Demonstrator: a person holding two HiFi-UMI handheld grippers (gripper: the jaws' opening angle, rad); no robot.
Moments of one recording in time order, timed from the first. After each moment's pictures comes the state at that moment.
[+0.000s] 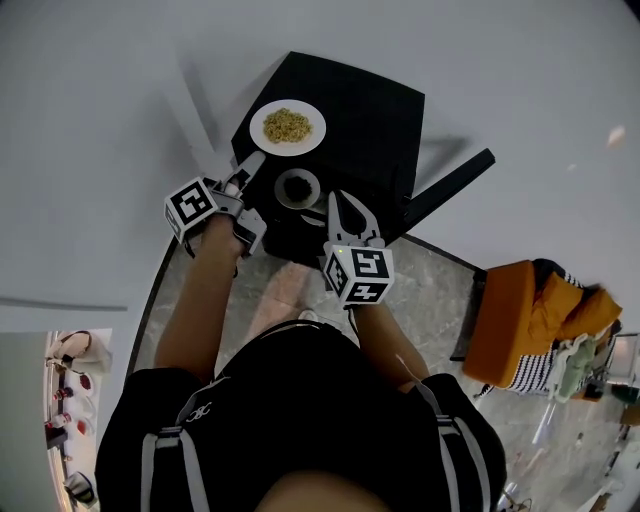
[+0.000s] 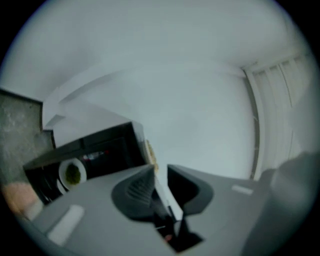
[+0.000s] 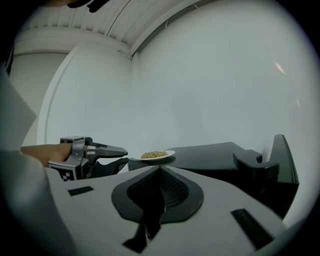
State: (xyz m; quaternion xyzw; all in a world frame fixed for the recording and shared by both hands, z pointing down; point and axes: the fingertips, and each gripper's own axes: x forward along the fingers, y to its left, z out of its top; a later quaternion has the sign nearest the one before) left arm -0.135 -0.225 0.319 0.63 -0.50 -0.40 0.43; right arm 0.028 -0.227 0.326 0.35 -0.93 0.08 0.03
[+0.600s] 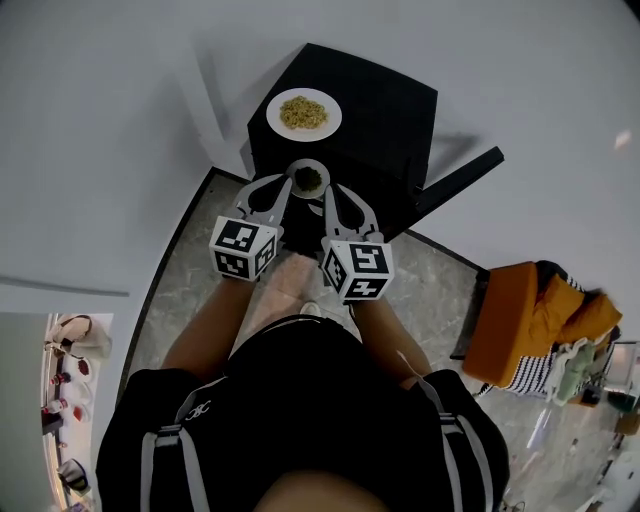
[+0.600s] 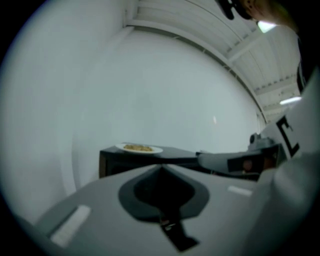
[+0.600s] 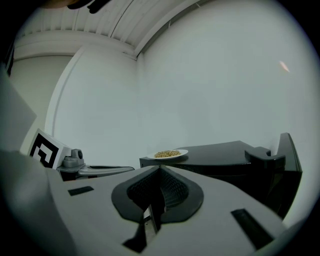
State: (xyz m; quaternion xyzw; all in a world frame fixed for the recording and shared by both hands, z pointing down) left arm -0.069 -0.177 0.335 0.75 -0.65 0.02 0.07; right arm 0.007 -0.196 0.322 0.33 -0.94 0.08 0.03
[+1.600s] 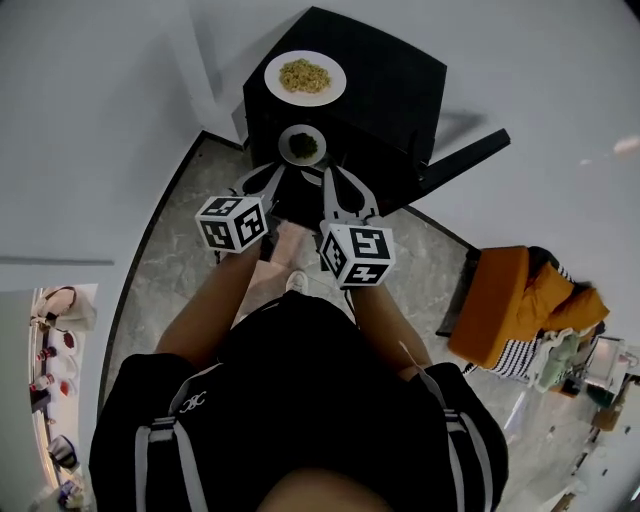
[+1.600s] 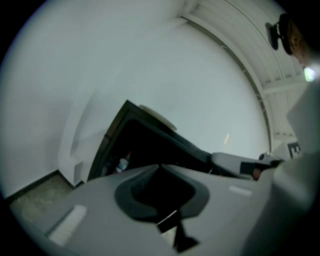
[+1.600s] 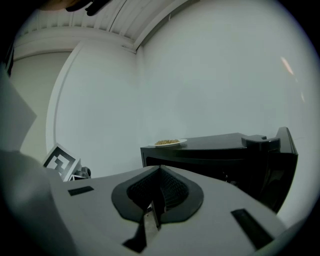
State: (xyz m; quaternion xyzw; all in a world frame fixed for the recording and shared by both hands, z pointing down) left arm -0.071 -0.167 0.410 0.71 -0.64 -0.10 0.26; right arm 0.014 -0.185 0.348 0.32 -0.94 0.09 0.06
